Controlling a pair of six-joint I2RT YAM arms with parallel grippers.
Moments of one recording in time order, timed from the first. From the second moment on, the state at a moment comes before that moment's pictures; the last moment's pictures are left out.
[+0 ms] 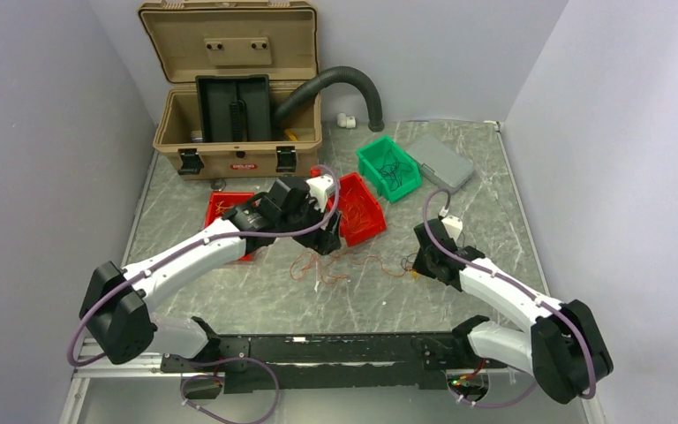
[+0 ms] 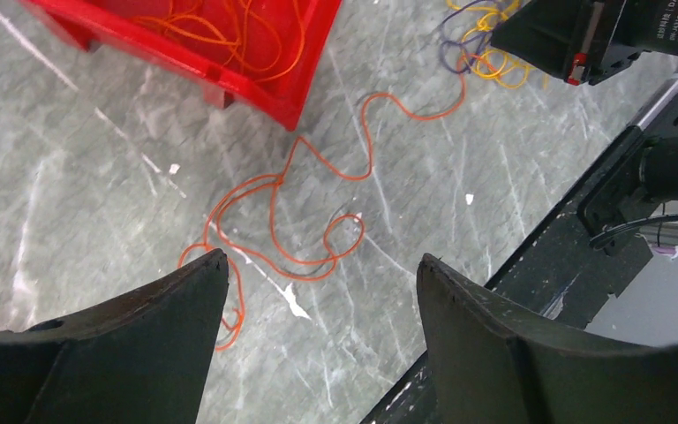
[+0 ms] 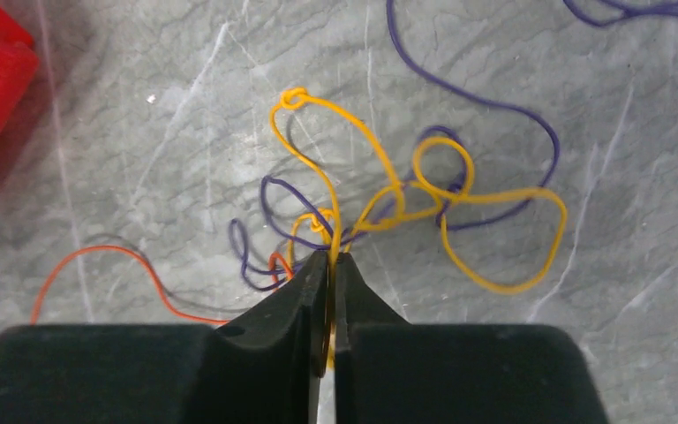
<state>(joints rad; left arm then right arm) -0.76 1.34 1.06 -0.45 0.18 -0.25 0.47 1.10 0.48 -0.41 0.31 0.76</state>
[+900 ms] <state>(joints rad) -0.98 1.77 1.13 -0.05 0.35 -0.12 0.47 0.84 0.58 -0.61 0.30 0.76</state>
